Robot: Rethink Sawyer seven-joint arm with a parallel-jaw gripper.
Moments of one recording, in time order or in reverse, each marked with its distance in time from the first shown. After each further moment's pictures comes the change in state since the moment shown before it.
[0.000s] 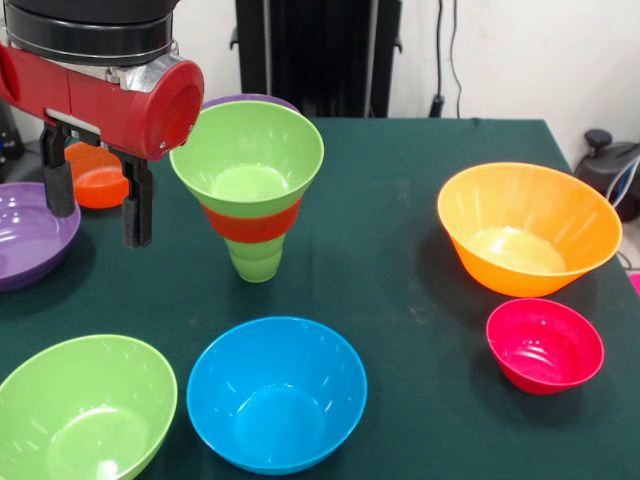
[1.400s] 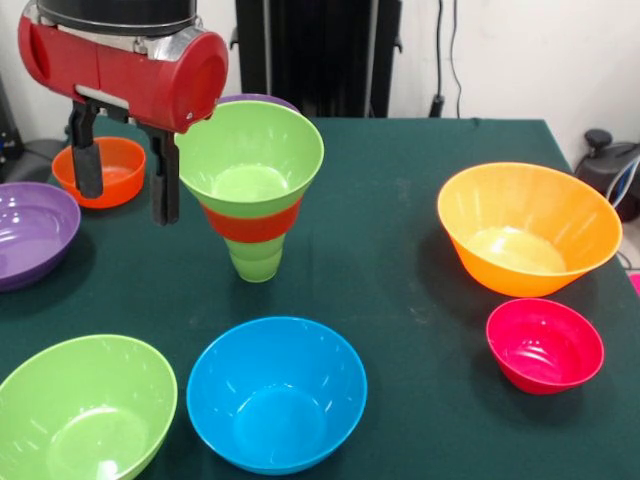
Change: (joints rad) arm 0.000 -0.080 -0.006 0.156 0.047 -0.093 0.000
